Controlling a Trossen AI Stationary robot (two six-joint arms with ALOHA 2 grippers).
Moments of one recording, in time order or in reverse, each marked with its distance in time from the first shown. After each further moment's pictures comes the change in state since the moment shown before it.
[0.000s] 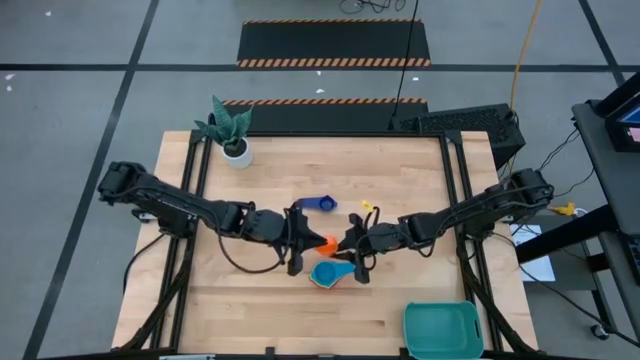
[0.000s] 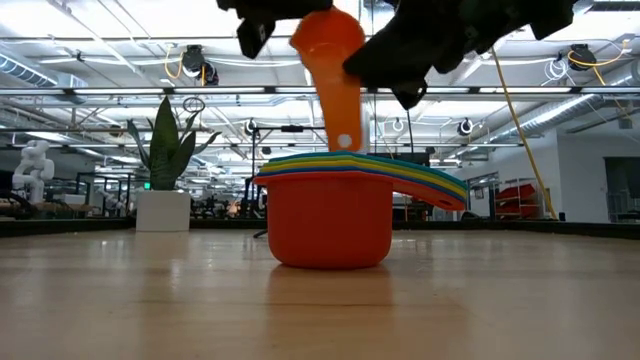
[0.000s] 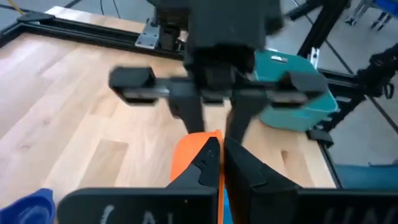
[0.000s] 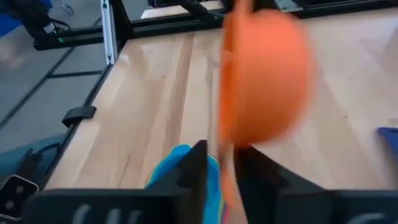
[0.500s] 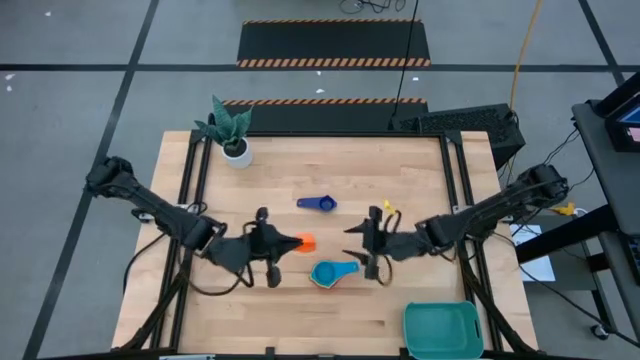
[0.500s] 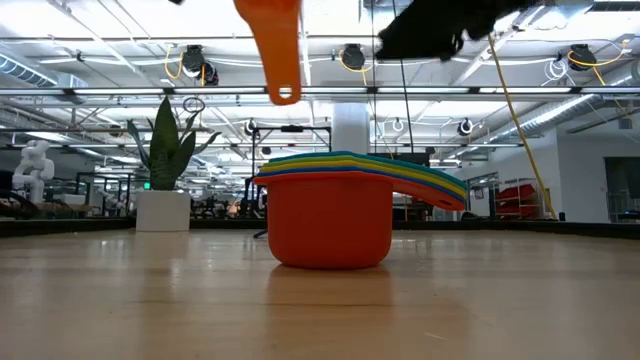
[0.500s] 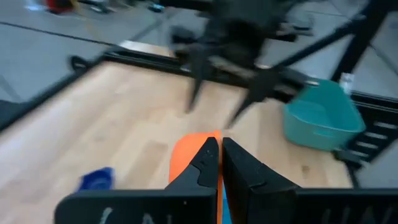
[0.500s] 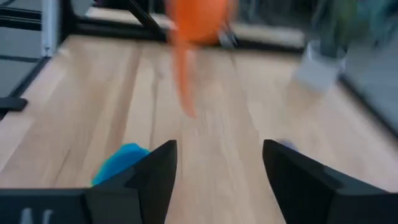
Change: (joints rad) left arm -0.257 -0.148 0.001 -0.167 -0.507 -0.100; right arm 0.125 -0.155 0.001 -0.192 0.375 -0.131
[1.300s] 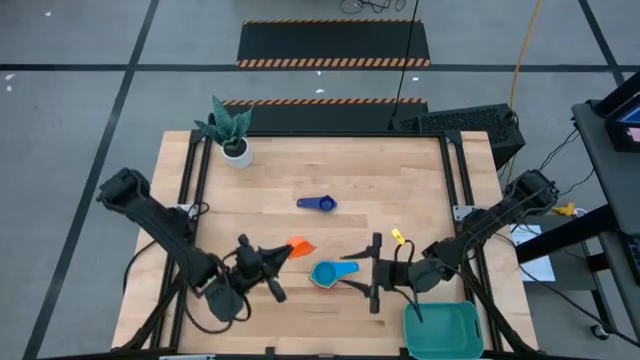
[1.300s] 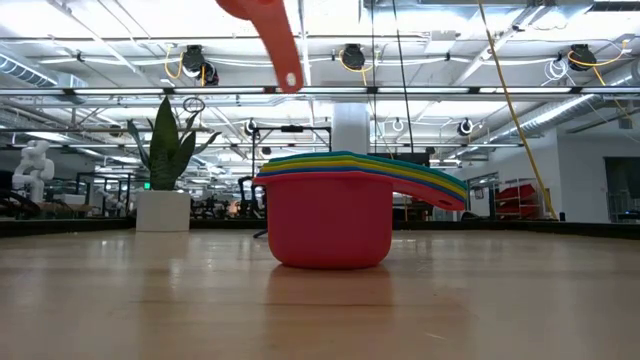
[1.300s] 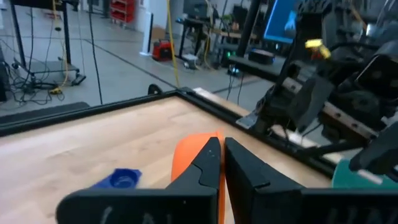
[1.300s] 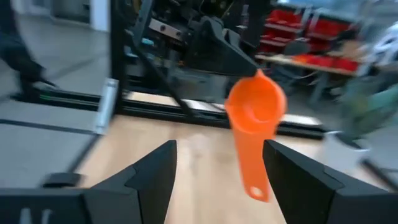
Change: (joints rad) left arm -0.231 0.212 -0.001 0.254 -0.662 -0.253; right arm 0.224 0.129 0.000 0.514 0.210 -0.209
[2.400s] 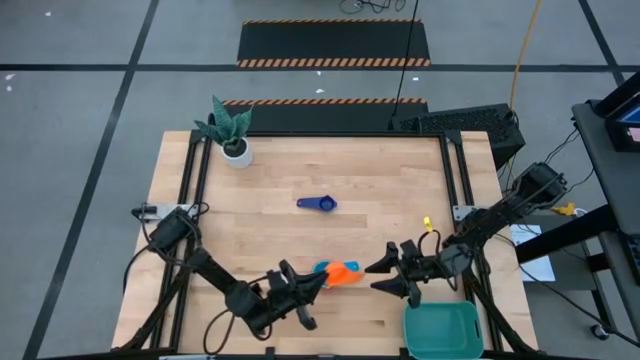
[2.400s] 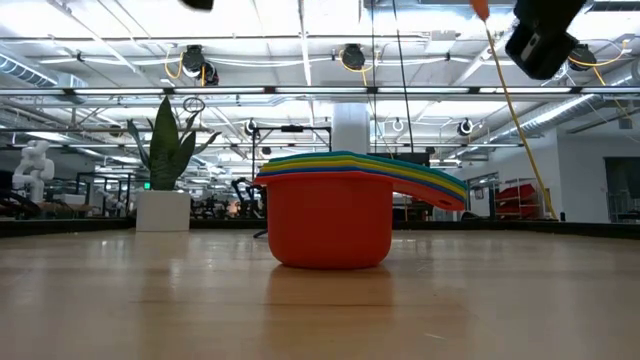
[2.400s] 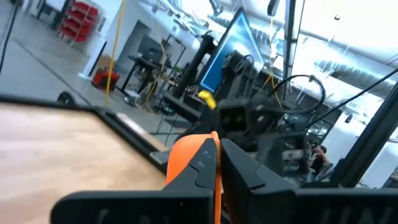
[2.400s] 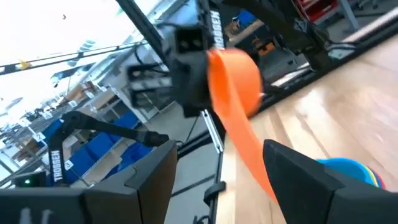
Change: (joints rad) left arm 0.043 0.565 0.170 1.400 0.177 0.655; right arm 0.071 -0.116 -0.407 0.477 -0.179 0.725
